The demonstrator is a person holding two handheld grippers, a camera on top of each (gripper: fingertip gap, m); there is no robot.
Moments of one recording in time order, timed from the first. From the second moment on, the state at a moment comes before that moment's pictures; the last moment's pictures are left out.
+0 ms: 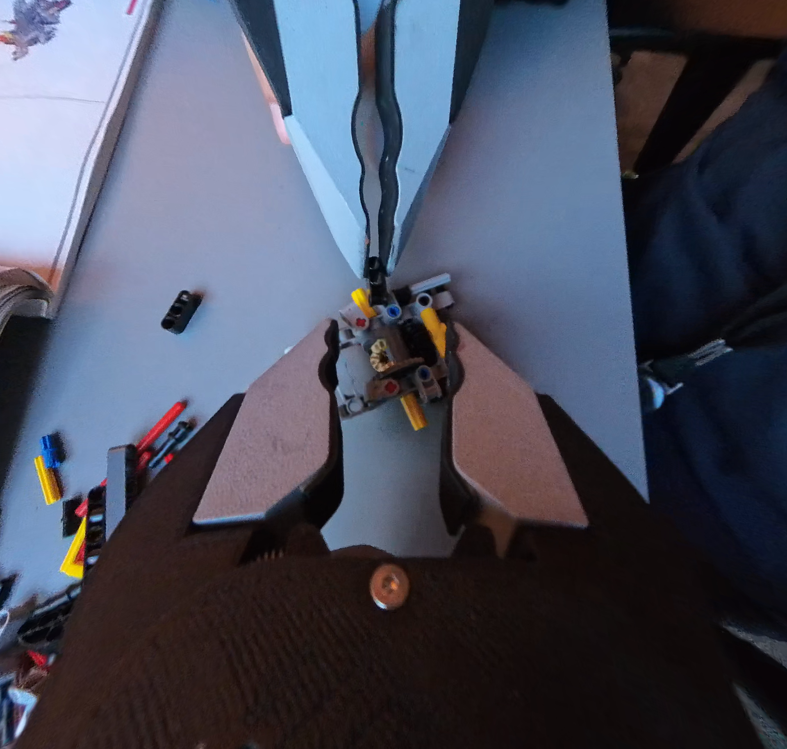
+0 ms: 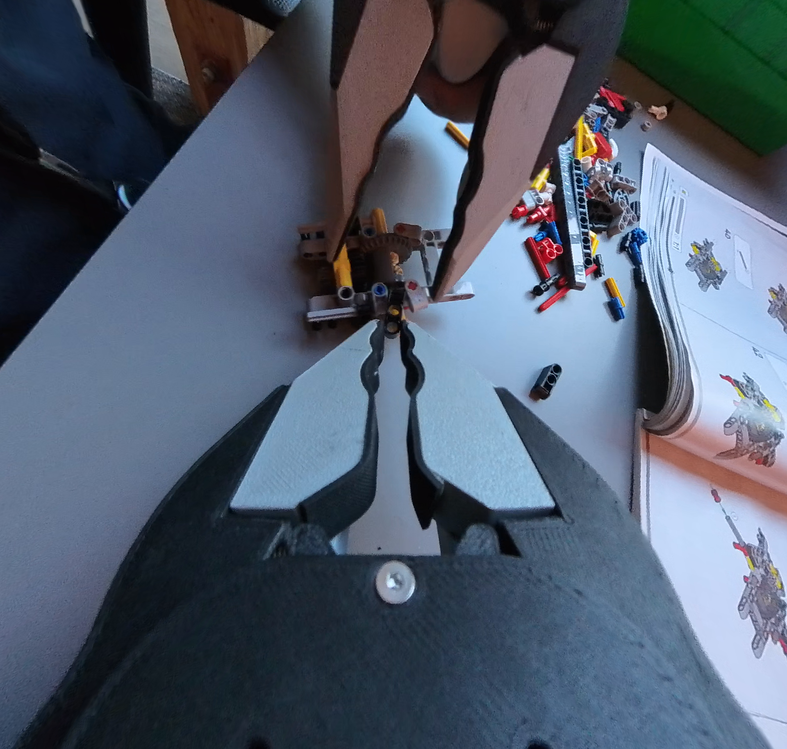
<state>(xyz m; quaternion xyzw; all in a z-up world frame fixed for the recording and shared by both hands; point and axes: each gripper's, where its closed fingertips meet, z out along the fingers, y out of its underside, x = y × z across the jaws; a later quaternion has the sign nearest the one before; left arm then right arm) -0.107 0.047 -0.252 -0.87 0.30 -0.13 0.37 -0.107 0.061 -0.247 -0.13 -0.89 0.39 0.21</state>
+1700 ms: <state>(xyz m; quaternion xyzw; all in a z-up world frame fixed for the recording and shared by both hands) -0.084 0.033 -0.260 -0.79 0.51 0.01 0.34 -0.108 0.064 -0.258 -0.14 -0.89 0.38 0.20</state>
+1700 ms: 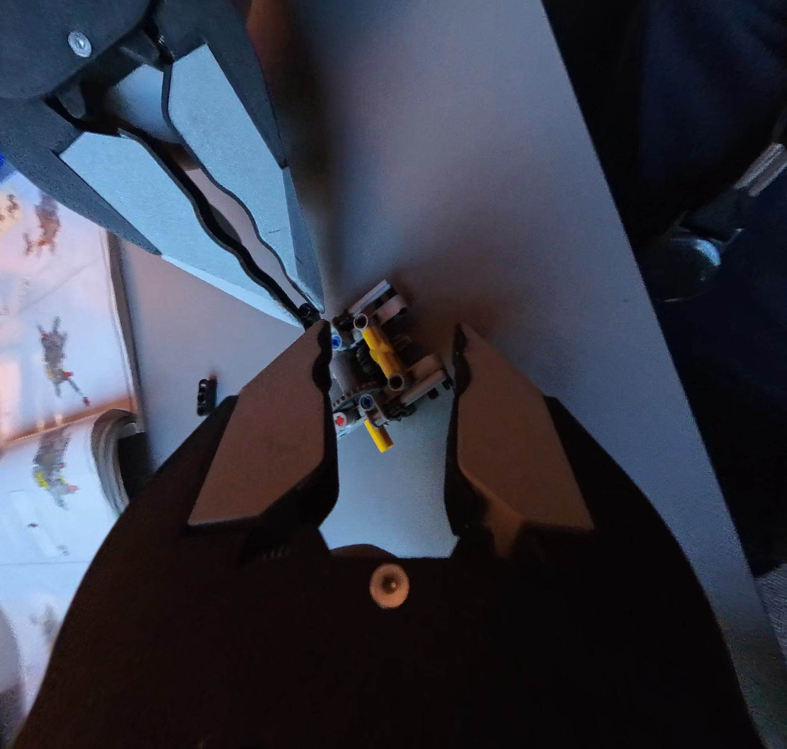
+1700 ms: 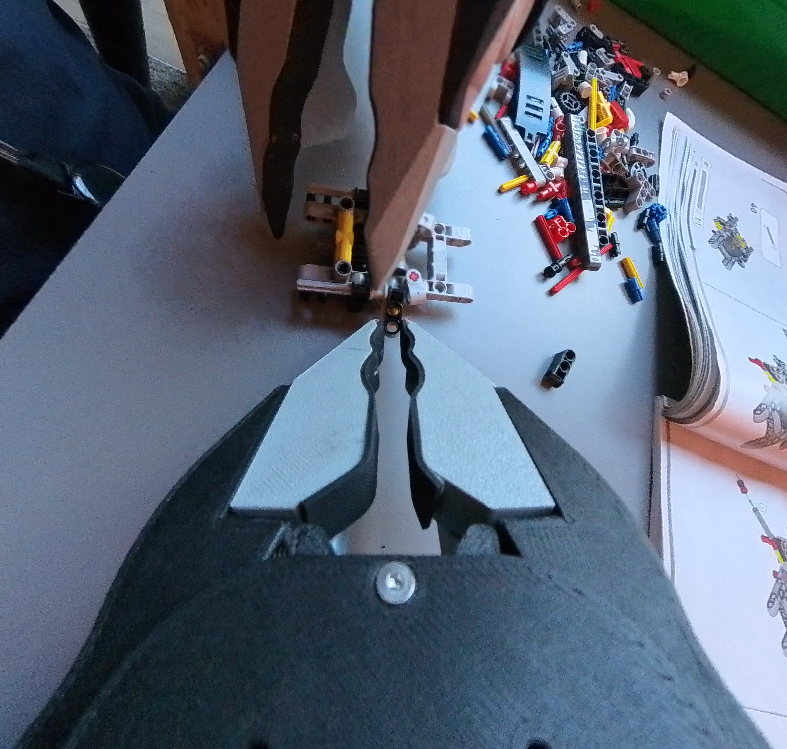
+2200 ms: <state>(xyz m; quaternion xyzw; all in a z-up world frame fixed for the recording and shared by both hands) -0.089 0.032 -0.263 -0.80 0.48 -0.02 0.36 -0.106 0.062 -0.258 -0.13 -0.89 0.39 0.18</state>
